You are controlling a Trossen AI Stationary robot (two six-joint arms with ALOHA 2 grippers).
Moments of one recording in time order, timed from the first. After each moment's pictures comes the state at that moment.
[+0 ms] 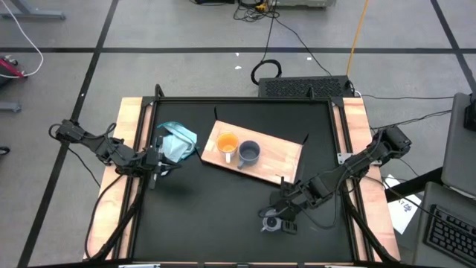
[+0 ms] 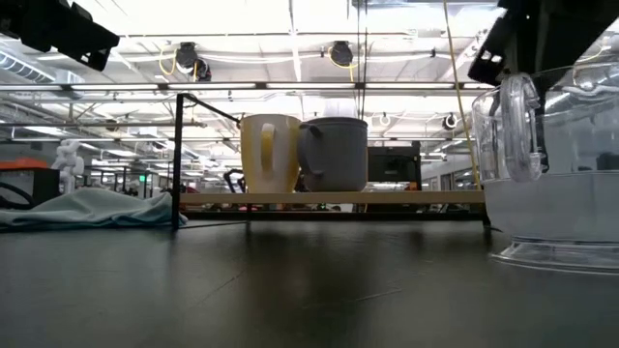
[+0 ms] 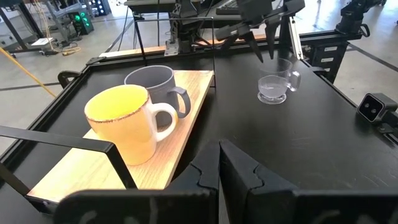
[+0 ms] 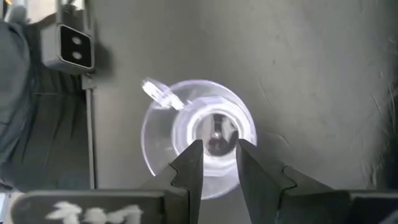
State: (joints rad) left arm -0.44 0.35 0.41 -0.37 -0.36 -0.03; right arm 0.52 1.55 1.06 -0.53 0.00 0.69
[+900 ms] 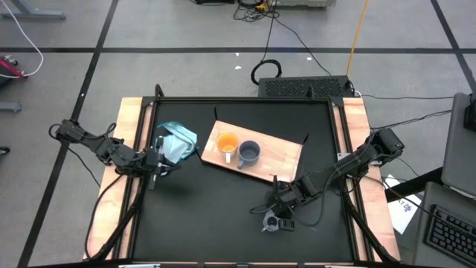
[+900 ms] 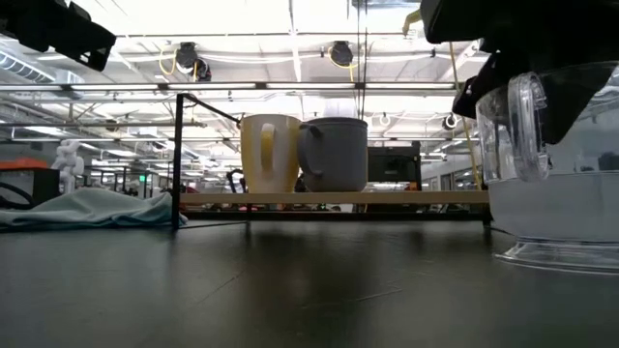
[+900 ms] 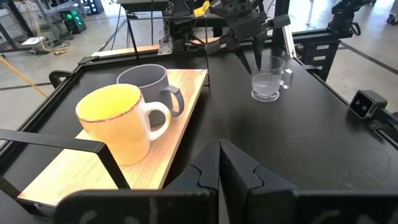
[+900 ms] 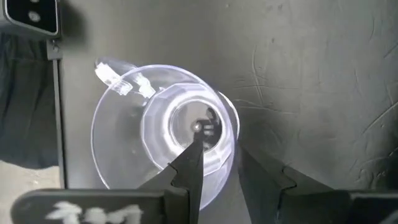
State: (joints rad) left arm -0.44 0.35 0.41 -0.38 -0.34 -0.03; right arm 0.46 1.64 1.06 -0.55 -0.11 0.57
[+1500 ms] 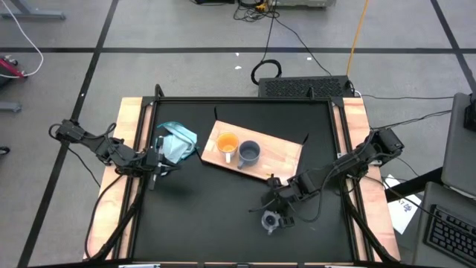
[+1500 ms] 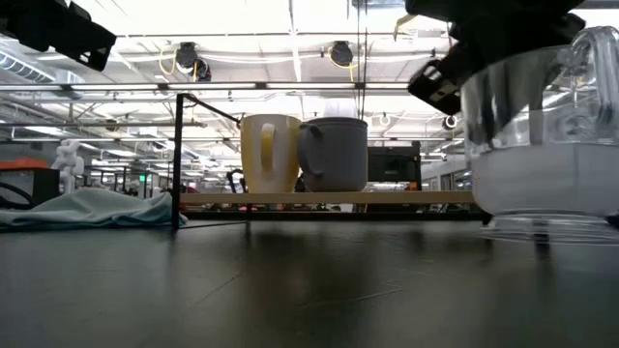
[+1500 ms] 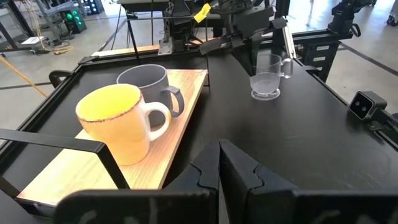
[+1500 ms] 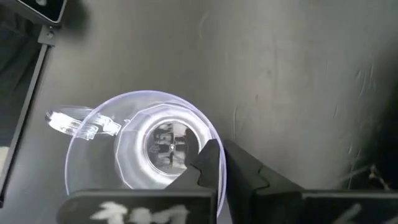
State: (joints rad) left arm -0.44 0.35 0.41 -0.38 -0.34 -0.03; right arm 0.42 1.64 1.06 -0.47 -0.05 0.23
